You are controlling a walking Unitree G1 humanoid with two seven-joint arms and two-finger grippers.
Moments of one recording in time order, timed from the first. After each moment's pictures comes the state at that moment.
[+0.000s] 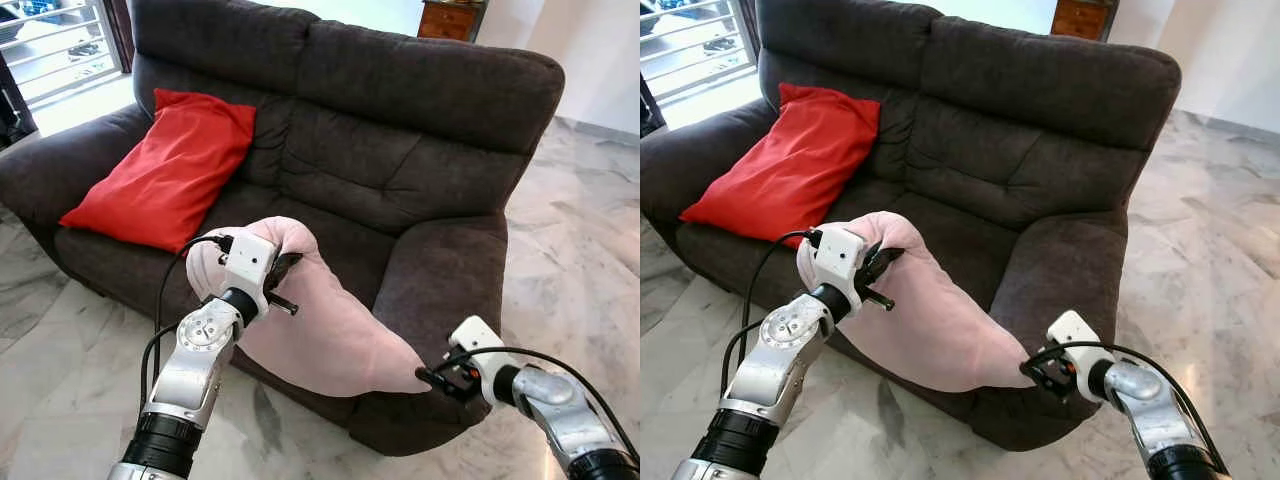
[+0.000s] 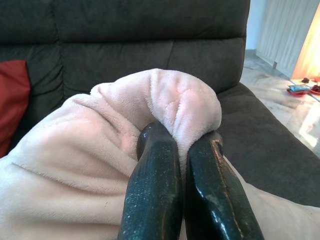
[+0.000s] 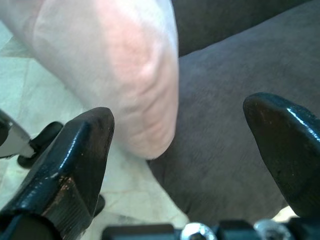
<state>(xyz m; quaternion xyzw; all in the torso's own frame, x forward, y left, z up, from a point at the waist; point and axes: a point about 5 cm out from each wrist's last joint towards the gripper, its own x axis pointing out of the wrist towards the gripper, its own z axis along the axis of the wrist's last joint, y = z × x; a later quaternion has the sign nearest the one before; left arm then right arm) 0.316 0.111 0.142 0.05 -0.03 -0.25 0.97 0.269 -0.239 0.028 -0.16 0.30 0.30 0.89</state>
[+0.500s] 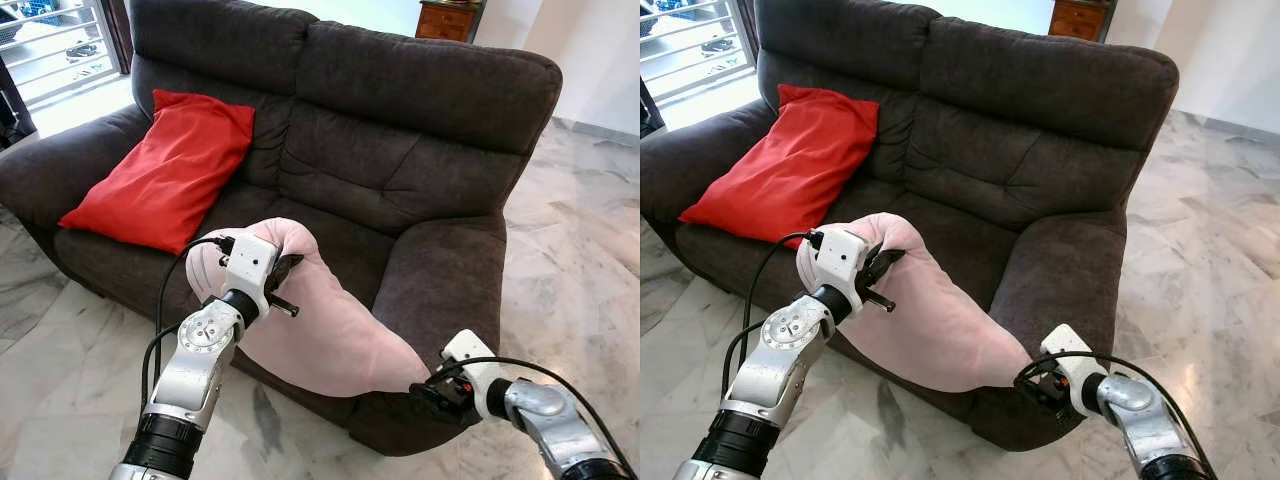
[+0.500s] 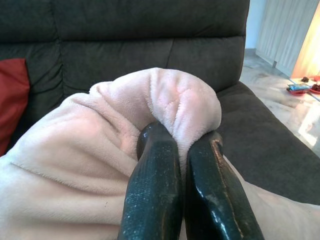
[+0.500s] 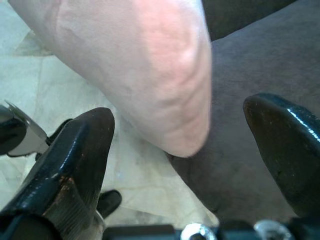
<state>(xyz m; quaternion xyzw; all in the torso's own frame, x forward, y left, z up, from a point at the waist) 0.315 0.110 0.139 0.05 -0.03 -0.25 0.97 0.262 -0.221 0.011 -0.14 0.32 0.30 0.89</state>
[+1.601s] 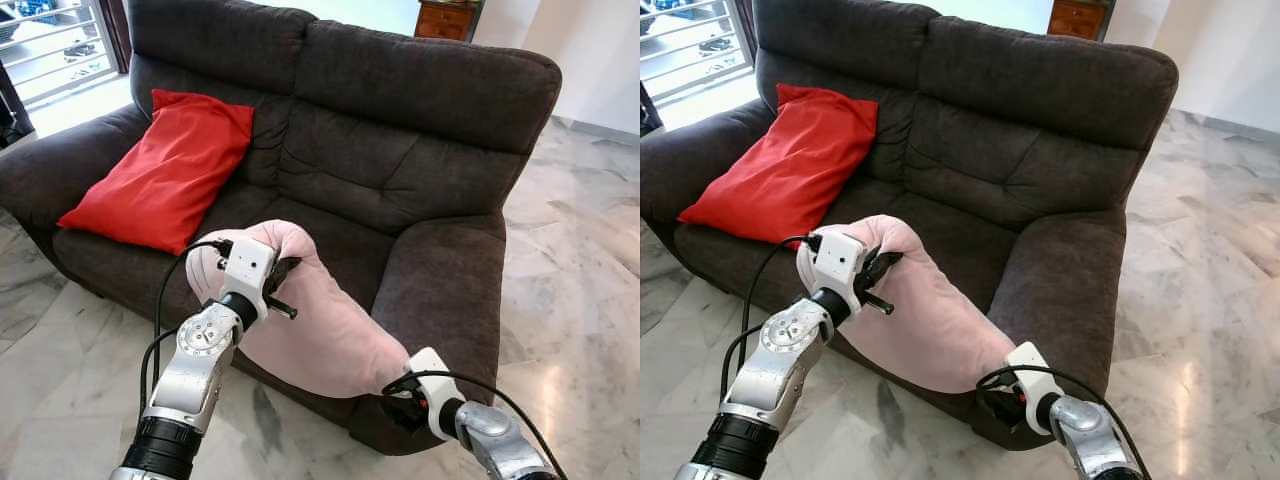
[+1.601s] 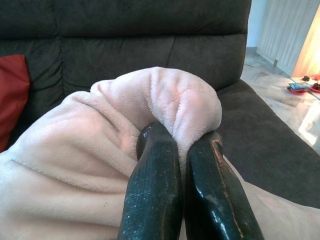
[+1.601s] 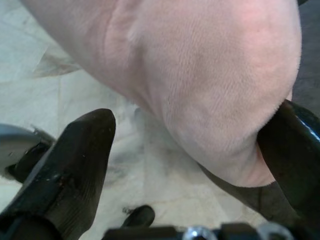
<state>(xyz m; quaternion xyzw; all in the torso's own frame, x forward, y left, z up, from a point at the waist) 0.314 0.111 0.137 0.05 -0.03 -0.24 0.97 0.254 -0.174 -0.019 -0.09 0.32 0.28 0.90</state>
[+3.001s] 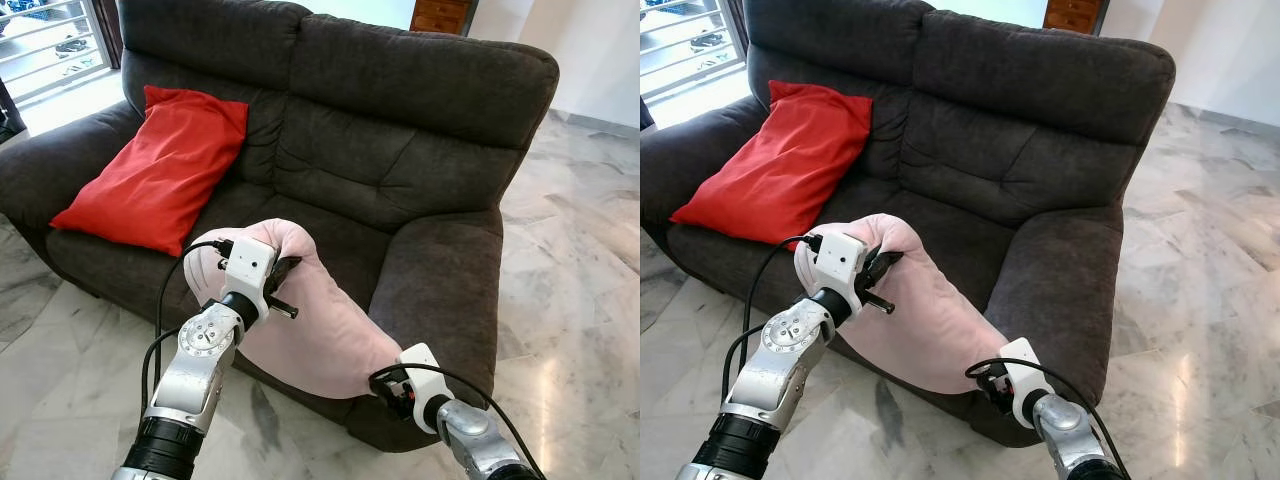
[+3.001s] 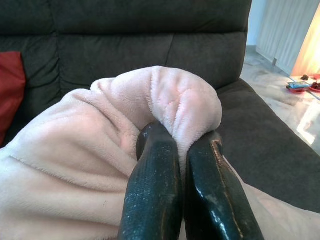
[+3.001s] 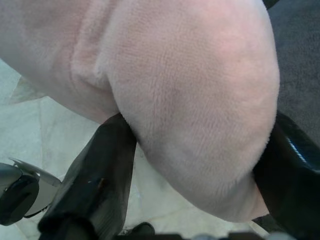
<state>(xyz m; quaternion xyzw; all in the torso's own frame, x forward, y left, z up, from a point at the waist) 0.314 0.110 0.137 0.05 -0.03 -0.24 0.97 0.261 -0.160 -0.027 -0.08 0.31 0.22 0.92</state>
